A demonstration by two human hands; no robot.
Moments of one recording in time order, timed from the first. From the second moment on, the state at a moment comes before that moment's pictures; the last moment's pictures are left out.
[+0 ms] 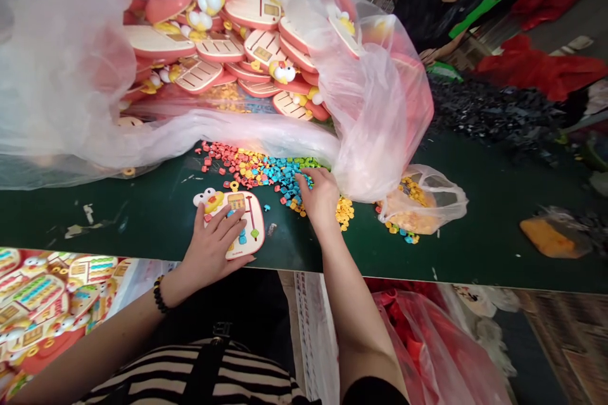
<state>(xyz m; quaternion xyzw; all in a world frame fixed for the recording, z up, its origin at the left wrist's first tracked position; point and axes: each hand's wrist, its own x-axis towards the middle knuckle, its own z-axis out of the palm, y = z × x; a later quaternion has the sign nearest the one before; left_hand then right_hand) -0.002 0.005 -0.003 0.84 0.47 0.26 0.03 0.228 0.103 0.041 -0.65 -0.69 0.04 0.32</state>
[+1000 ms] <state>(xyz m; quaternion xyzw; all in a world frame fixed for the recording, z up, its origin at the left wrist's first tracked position) -0.003 0.006 -0.004 0.84 0.46 0.27 0.05 0.245 0.134 0.039 -0.64 -0.70 0.05 0.31</state>
